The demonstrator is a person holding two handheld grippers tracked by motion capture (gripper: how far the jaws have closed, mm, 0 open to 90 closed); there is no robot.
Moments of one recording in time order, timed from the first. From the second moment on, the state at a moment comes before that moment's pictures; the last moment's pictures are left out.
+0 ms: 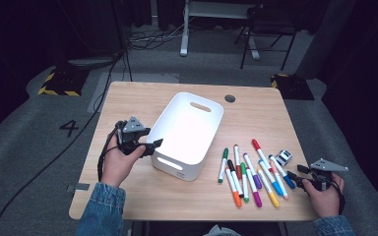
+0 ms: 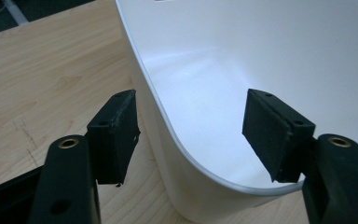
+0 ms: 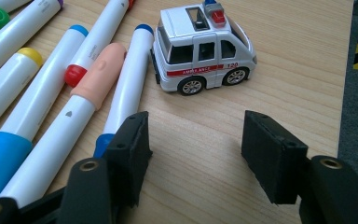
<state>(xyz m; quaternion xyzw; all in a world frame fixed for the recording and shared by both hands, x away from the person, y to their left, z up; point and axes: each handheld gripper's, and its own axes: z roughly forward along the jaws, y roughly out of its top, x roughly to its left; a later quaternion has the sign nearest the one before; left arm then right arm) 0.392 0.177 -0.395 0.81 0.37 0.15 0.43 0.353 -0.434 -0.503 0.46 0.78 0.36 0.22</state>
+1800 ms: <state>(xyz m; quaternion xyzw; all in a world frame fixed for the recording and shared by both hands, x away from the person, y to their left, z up) 0.286 0.170 -0.381 0.83 0.30 0.15 0.45 0.354 -0.430 -0.503 0.46 0.78 0.36 0.22</state>
